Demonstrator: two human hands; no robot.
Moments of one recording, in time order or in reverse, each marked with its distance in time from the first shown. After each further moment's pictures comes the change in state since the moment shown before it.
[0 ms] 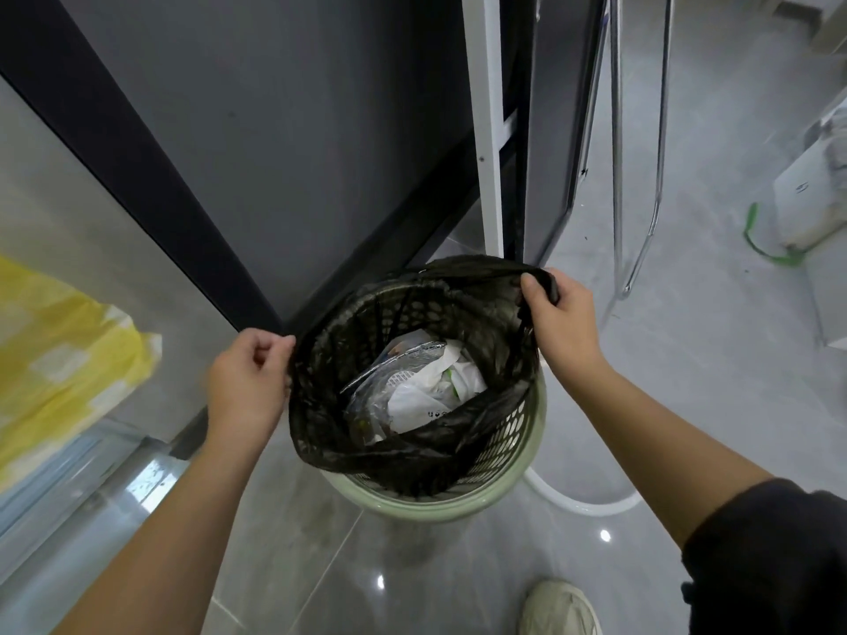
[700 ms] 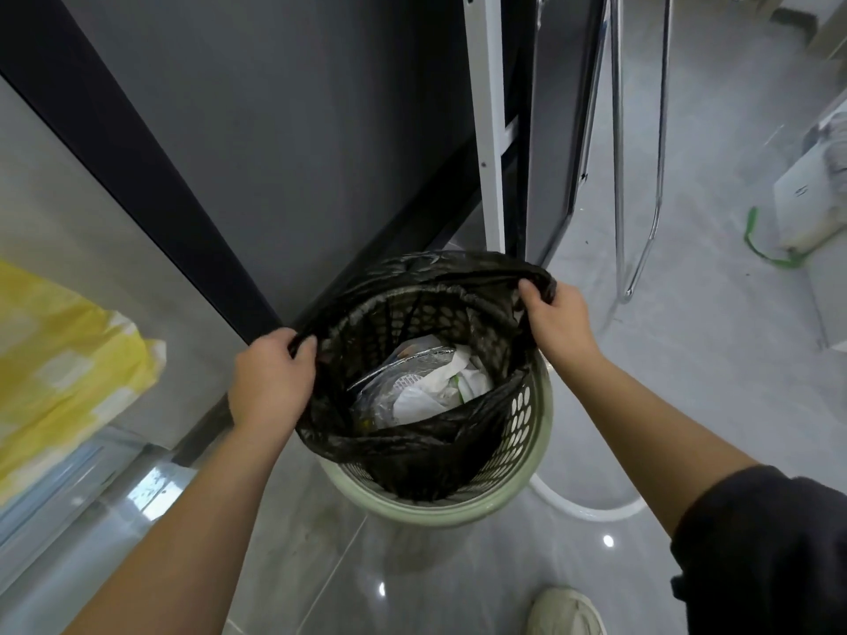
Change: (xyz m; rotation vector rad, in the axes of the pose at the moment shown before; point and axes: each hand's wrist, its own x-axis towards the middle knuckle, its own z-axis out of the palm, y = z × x) left_hand 0.013 0.005 0.015 0.321 -0.034 0.133; right_hand 0.015 0.008 0.007 -0.102 -0.023 0.125
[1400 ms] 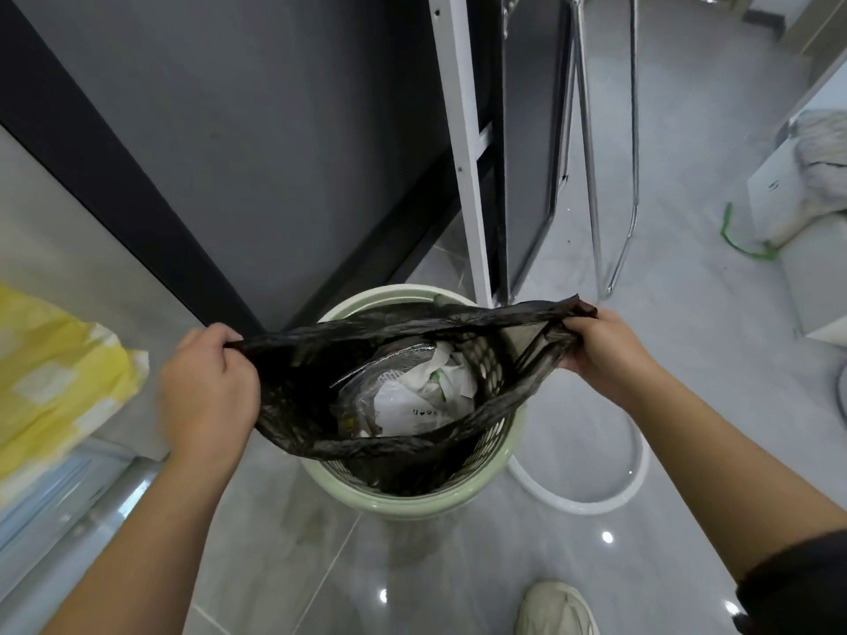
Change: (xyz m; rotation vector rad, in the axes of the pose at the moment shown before) left_hand -0.025 0.014 -0.044 -0.039 0.199 0.034; right_hand -0.024 0.009 -0.069 0.432 -0.167 0.341
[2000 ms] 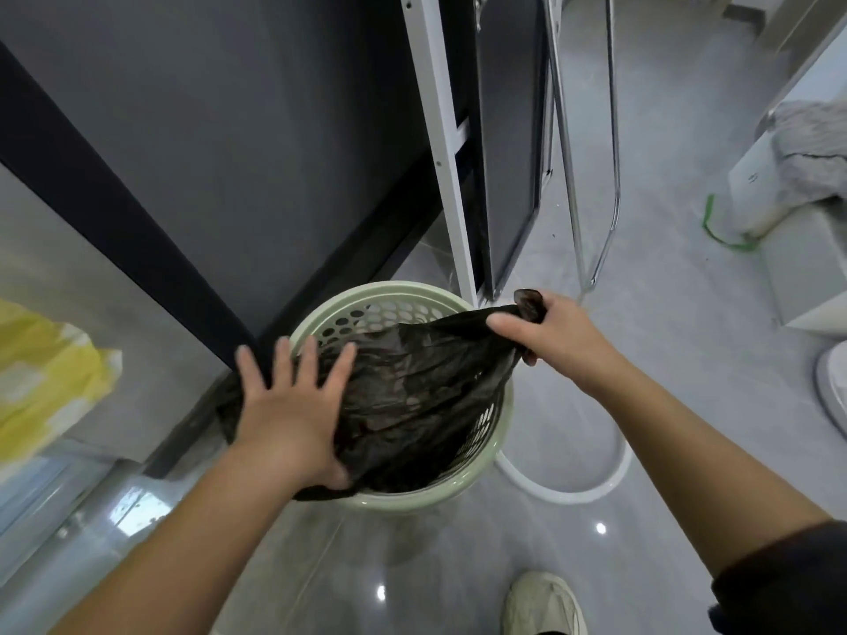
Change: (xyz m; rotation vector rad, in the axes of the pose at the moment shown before) left_hand -0.044 0.046 0.024 1.029 -0.807 0.451; right_hand -0.023 -0.009 0.014 -0.449 -0.185 -0.275
